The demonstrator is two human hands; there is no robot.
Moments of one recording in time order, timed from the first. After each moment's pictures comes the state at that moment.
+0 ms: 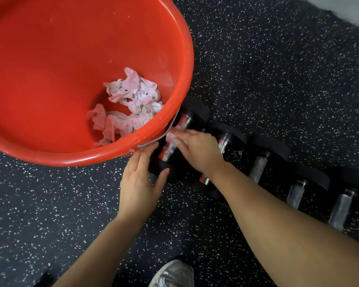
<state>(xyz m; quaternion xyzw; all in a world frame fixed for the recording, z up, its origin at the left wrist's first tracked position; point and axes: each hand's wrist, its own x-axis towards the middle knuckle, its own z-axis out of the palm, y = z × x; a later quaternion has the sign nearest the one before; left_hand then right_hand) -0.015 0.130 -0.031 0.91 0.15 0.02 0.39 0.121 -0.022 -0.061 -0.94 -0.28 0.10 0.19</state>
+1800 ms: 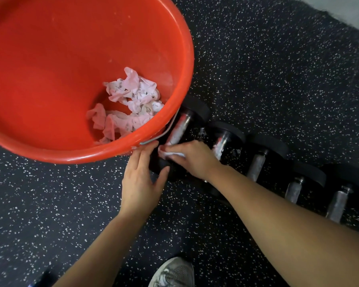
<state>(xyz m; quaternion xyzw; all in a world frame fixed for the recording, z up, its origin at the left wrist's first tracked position) -0.016 0.131 -0.038 0.90 0.15 0.03 0.41 0.106 -0.023 -0.077 -0.90 -0.28 0.23 0.25</state>
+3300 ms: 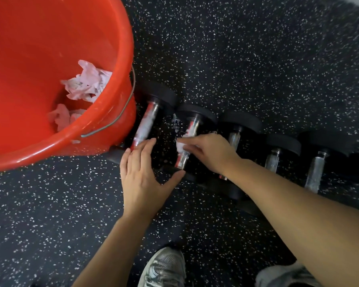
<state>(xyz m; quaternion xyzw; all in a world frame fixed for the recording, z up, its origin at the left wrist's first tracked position) -0.017 0.068 -0.049 0.96 0.05 0.04 0.29 0.088 -0.129 -0.052 -0.92 -0.18 0.24 0.23</state>
